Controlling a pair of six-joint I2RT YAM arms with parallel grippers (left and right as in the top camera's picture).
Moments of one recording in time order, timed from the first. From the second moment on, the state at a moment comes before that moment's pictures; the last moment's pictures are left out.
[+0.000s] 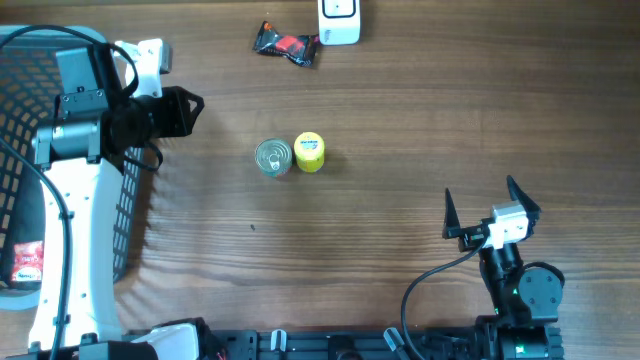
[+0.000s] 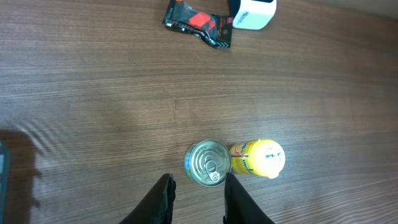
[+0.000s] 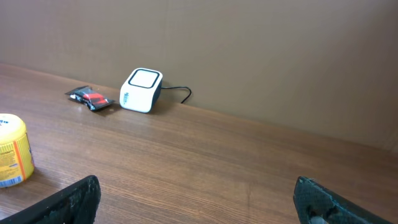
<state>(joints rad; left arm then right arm) 0.13 1.42 1.38 -0.88 0.43 0.00 0.01 0.02 0.01 0.00 -0.15 -0.18</state>
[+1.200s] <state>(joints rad) 0.10 1.42 1.38 -0.82 0.49 -0.02 0.01 0.02 0.01 0.00 -0.15 -0.18</state>
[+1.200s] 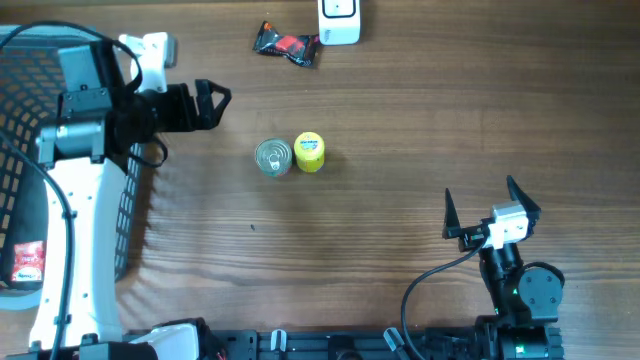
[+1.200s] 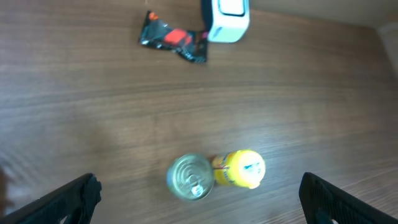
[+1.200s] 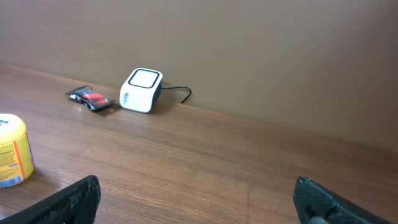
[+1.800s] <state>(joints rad) 0.02 1.41 1.80 -0.90 -0.09 -0.39 0.01 0.02 0.01 0.00 -0.15 -0.18</state>
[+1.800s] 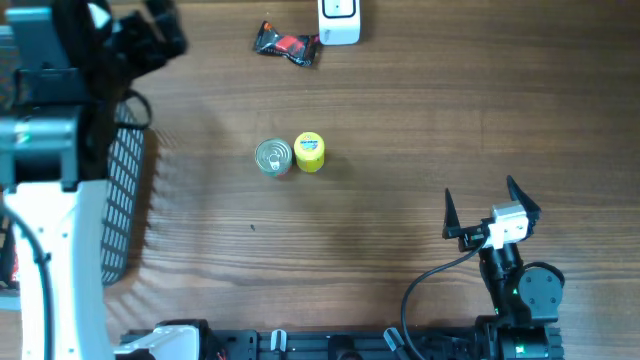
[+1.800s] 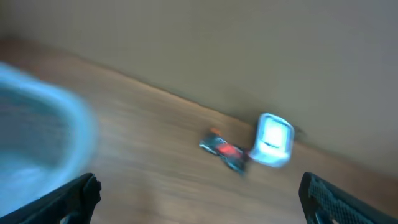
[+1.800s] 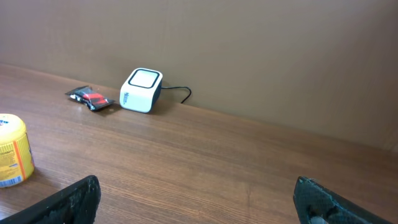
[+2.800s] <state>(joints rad) 0.68 1.39 1.66 -1.24 -0.04 -0.11 0.01 0.02 0.01 0.00 -0.15 -0.18</state>
